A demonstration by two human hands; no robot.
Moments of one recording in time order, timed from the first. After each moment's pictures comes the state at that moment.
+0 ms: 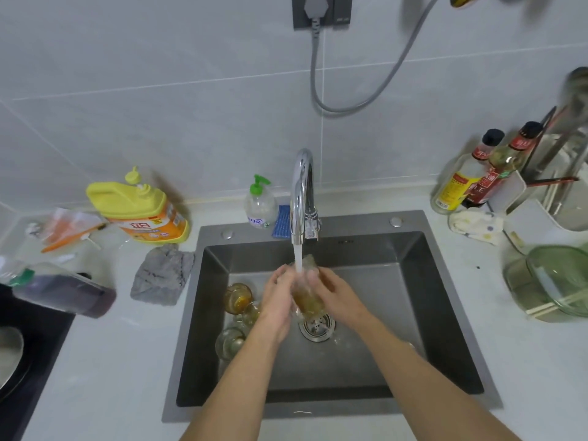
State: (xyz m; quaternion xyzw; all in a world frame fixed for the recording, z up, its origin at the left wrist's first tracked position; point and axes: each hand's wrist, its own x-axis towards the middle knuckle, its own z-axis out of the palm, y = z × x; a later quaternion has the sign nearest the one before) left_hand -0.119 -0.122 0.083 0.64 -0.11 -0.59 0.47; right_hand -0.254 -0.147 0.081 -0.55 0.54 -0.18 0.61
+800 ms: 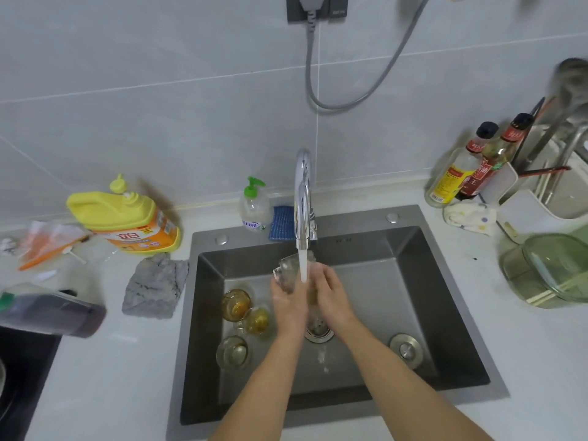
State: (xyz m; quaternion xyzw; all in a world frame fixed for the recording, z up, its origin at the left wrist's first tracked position) left_hand -0.133 -0.128 0.057 0.71 -0.20 -0.49 0.46; right_hand -0.213 -0.145 0.066 -0.41 0.59 -0.35 0.61
